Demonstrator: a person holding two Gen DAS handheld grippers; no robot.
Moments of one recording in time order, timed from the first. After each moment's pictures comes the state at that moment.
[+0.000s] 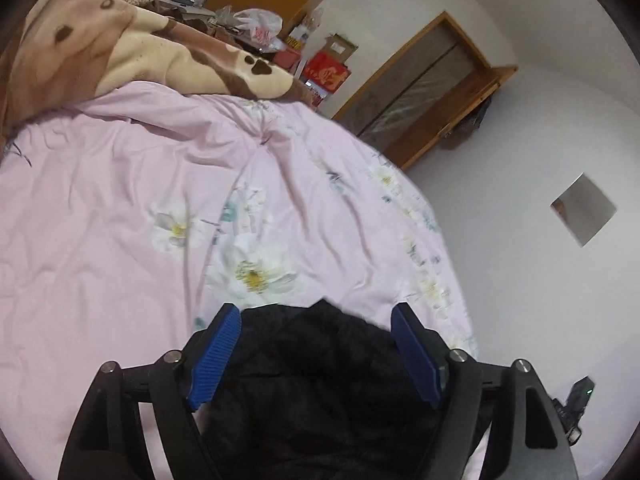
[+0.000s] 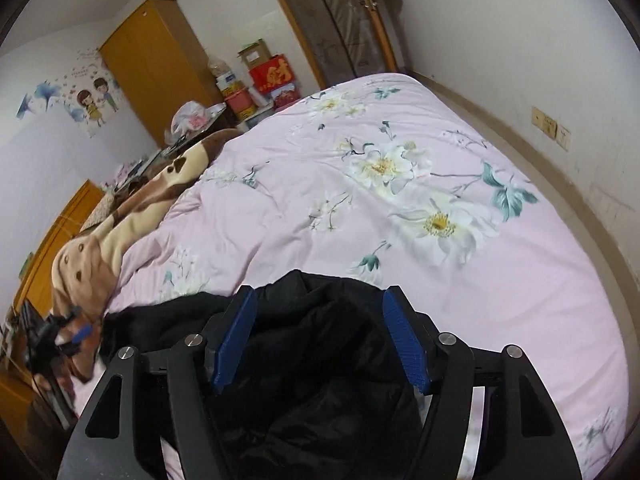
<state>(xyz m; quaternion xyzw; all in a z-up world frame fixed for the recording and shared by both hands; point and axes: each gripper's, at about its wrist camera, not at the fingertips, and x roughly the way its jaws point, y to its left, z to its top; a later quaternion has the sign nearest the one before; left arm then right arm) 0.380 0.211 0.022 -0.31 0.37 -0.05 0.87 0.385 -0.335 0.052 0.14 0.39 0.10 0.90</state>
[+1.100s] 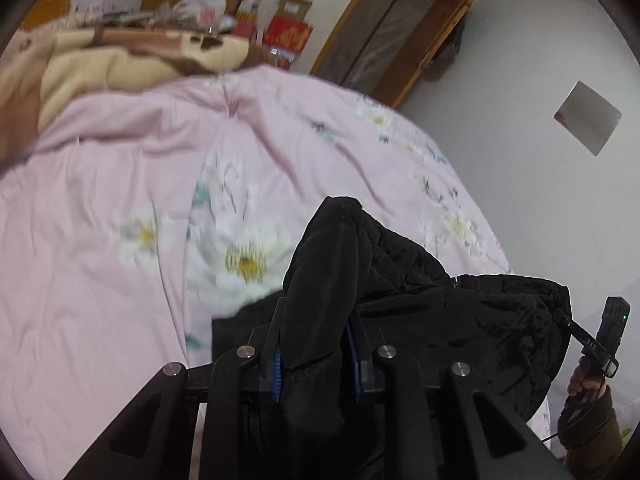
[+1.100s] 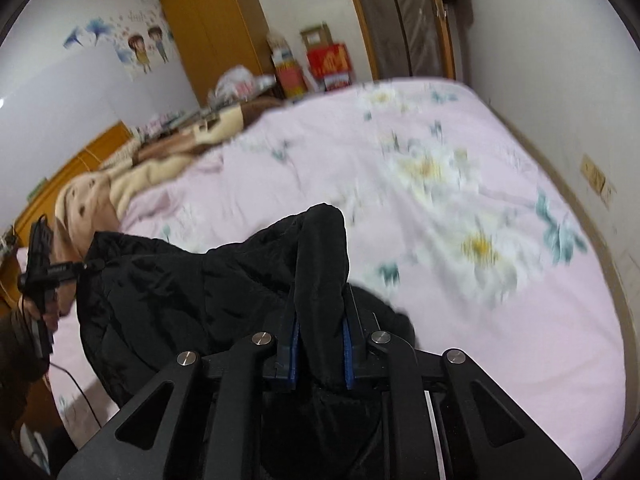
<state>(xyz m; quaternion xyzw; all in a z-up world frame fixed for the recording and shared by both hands) 0.438 0.169 -0.022 -0.20 0.41 -0.10 0.88 0.434 -0.319 0.007 0.07 0.37 0.17 0.91</state>
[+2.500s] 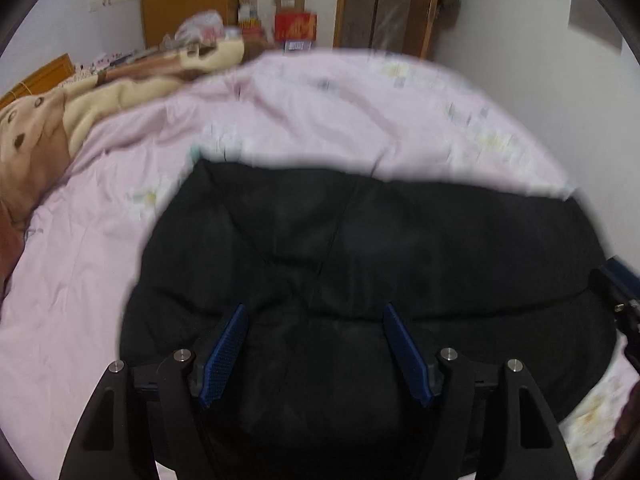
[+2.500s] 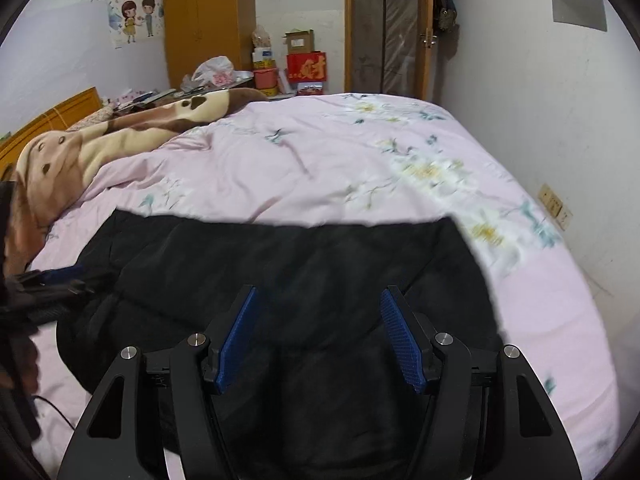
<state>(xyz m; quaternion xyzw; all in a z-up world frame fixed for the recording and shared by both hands) 0.386 0.029 -0.076 -0.04 0.46 0.01 0.89 0.366 -0.184 -0.043 -0.03 0.37 0.07 0.93</state>
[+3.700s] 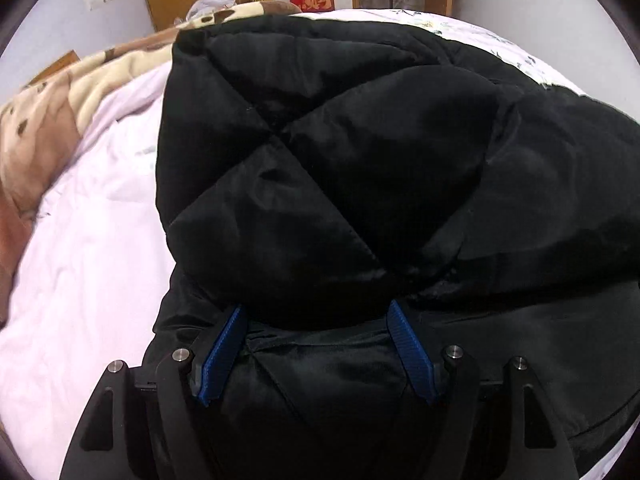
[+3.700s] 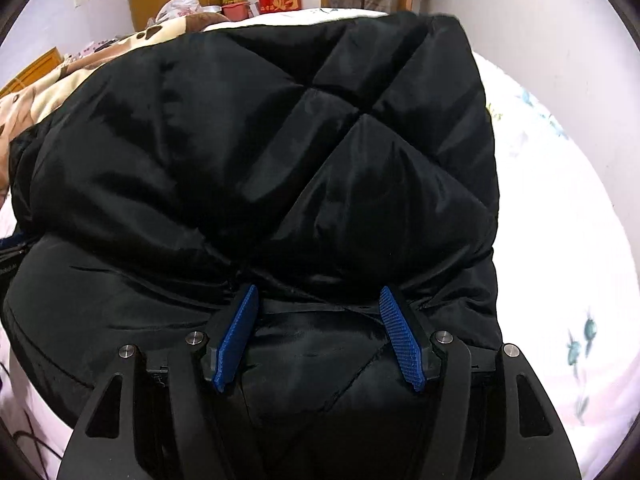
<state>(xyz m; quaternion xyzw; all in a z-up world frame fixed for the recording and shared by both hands) 0.413 0.065 -0.148 0.00 0.49 0.05 0.87 0.408 -0.241 -0.151 -0.03 0.47 0.03 0.88</state>
